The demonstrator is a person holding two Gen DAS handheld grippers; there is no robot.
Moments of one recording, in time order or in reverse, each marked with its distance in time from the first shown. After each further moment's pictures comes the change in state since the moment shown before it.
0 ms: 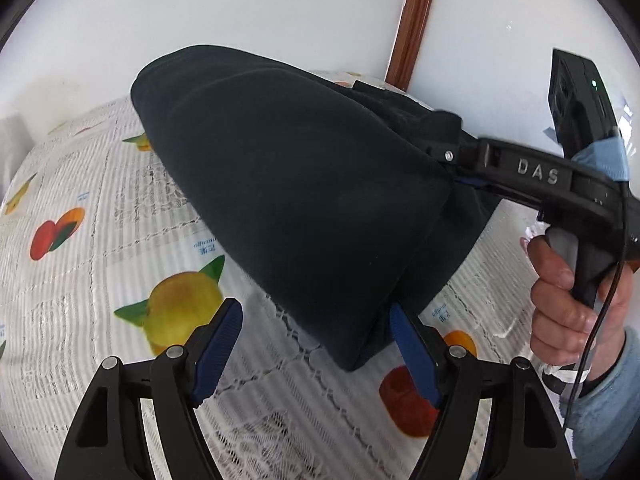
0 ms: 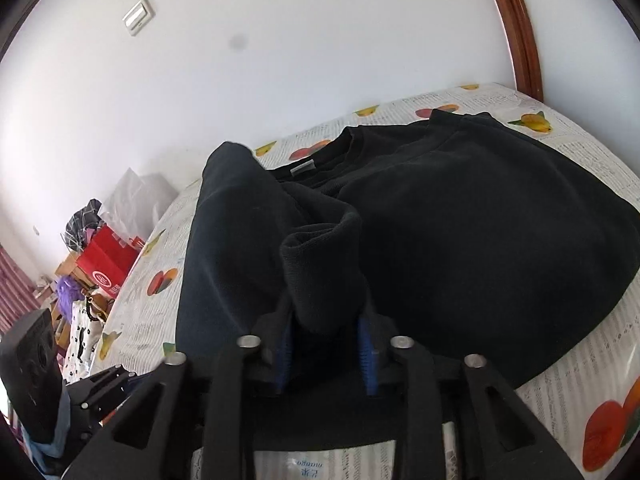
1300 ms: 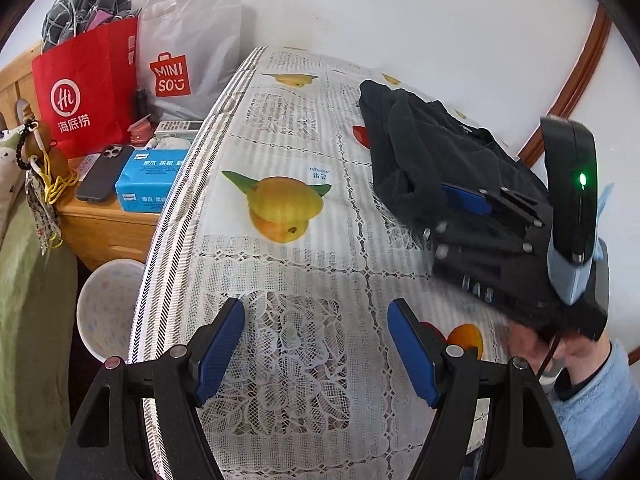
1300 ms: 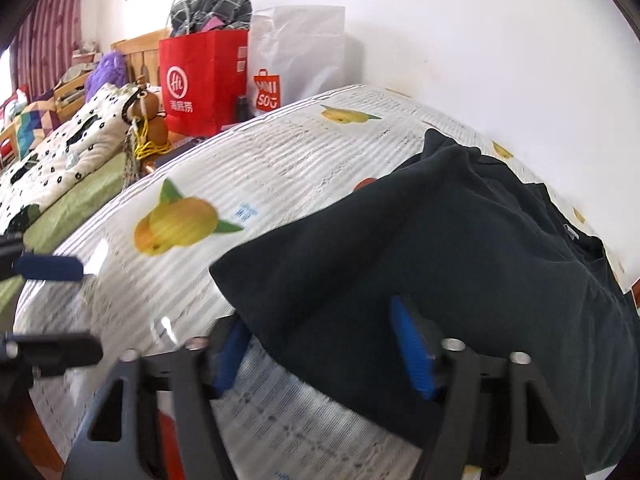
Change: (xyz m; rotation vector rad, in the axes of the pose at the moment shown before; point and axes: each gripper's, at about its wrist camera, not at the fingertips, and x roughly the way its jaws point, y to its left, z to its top) left arm -0.134 0.229 -0.131 -0.441 -0.029 0.169; right arm 0.114 0.315 -0.101 -0.761 0.165 -0.024
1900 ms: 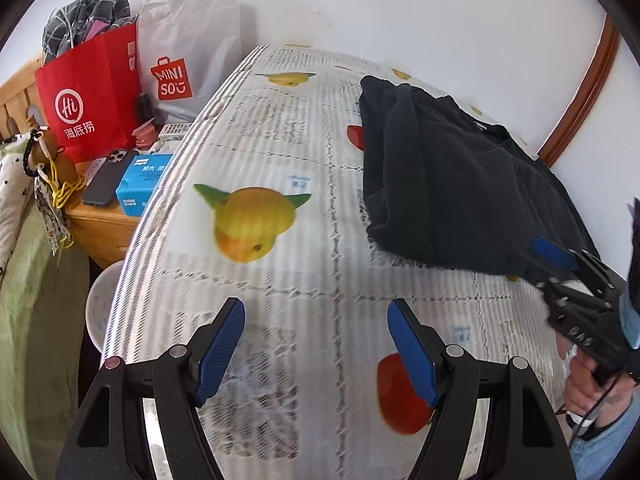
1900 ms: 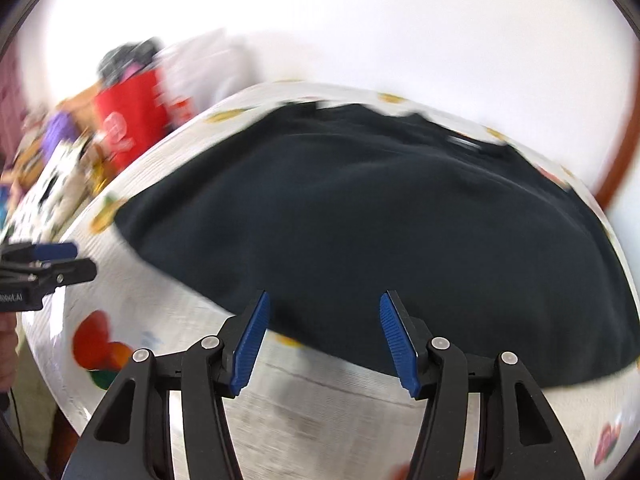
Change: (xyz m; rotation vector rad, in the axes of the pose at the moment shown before) left arm 0.012 -0.031 0.012 -0.013 0.014 0.087; right arm -0.058 -0.097 -0.068 0.207 0.018 -0.029
